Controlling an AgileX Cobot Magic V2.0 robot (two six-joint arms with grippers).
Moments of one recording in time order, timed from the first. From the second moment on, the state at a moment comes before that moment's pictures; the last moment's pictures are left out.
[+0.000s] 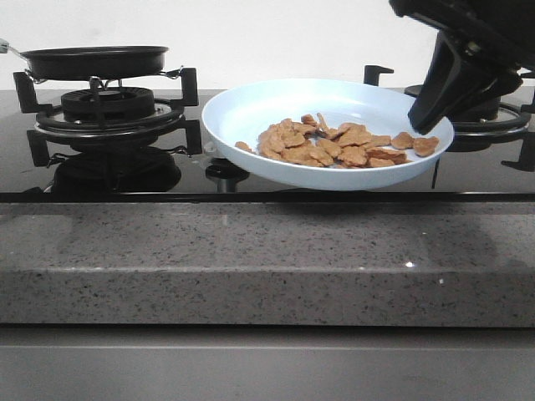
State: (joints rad) left arm -0.41 0.72 -0.64 0.34 0.36 -0.38; right arm 0.21 1.47 -1.09 0.48 0.72 -0.14
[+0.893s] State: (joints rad) left arm -0.41 0.72 -0.64 0.34 0.33 -0.38; right arm 0.21 1.89 -1.79 0.48 0.98 -0.14
